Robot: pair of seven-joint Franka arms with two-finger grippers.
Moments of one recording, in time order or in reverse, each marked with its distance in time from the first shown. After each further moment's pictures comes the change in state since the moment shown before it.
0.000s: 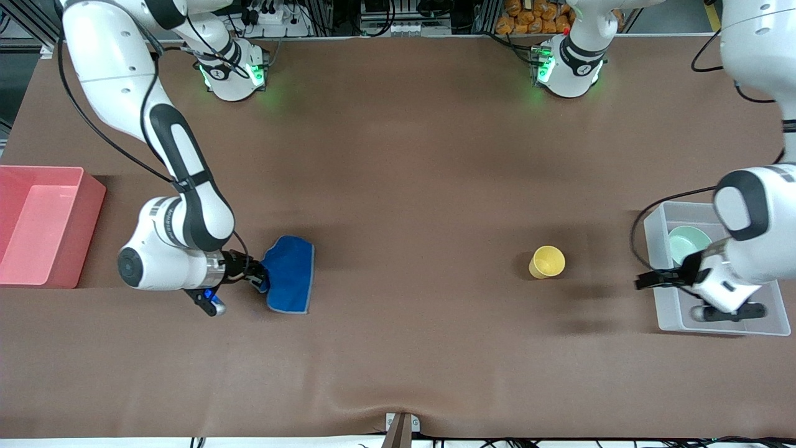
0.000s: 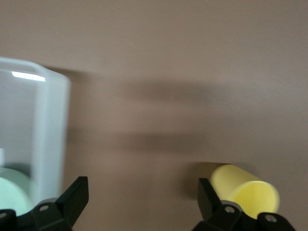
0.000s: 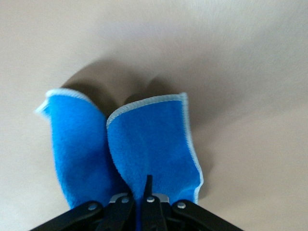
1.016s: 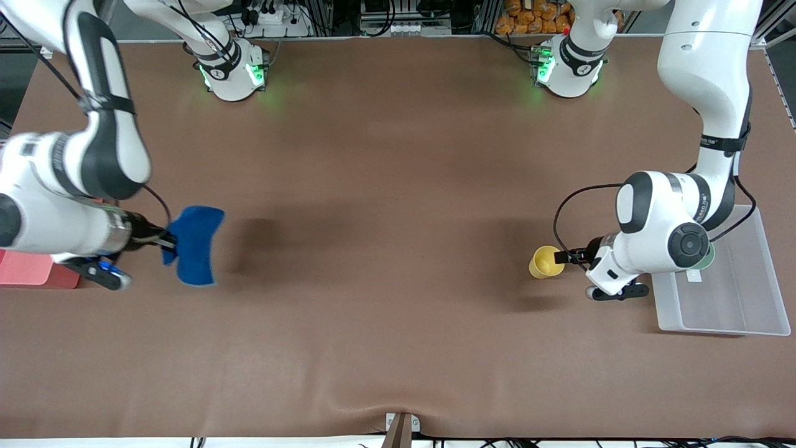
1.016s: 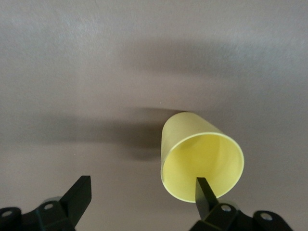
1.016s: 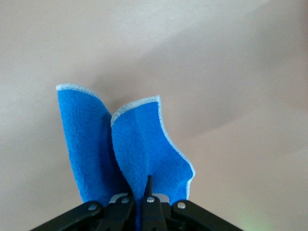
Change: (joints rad) left arm -0.136 0.007 -0.035 -0.166 0.030 0.001 -0.154; right arm -0.044 -0.304 -0.122 0.024 -0.366 -0.402 -0.113
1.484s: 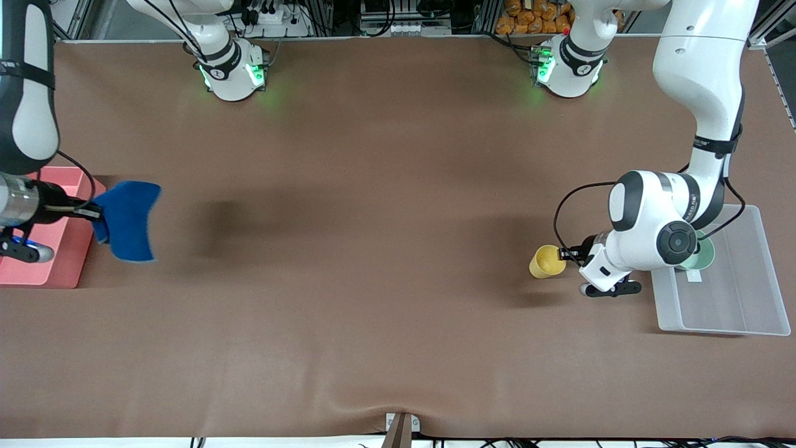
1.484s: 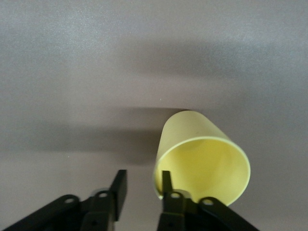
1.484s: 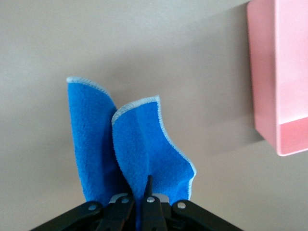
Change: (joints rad) left arm 0.000 0.001 -0.010 -0.046 0.007 0.062 -0.003; right arm -0.147 -0.090 -0.008 -0.003 -0.099 -0.114 -0.263
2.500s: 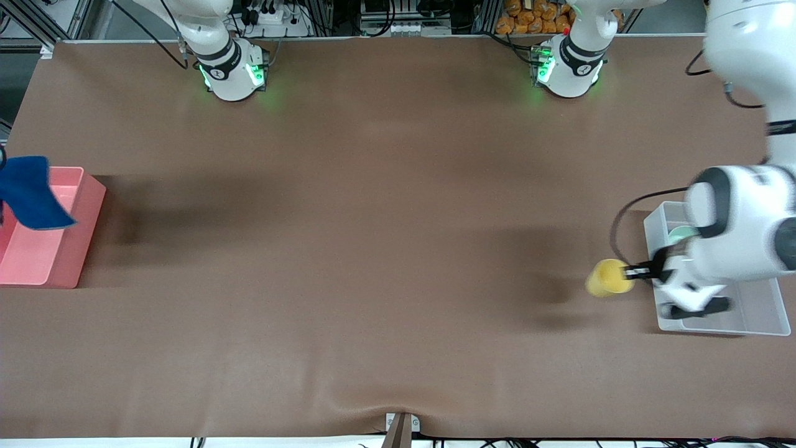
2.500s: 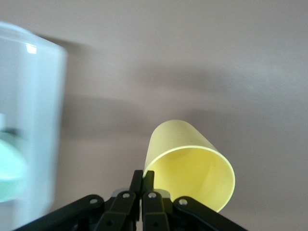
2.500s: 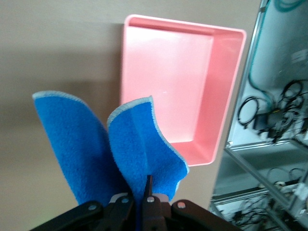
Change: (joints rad) left arm 0.176 -0.018 0.008 0.309 0.068 -0.237 0.071; right arm -0.236 0.035 0.000 0.028 -0.362 0.150 -0.489
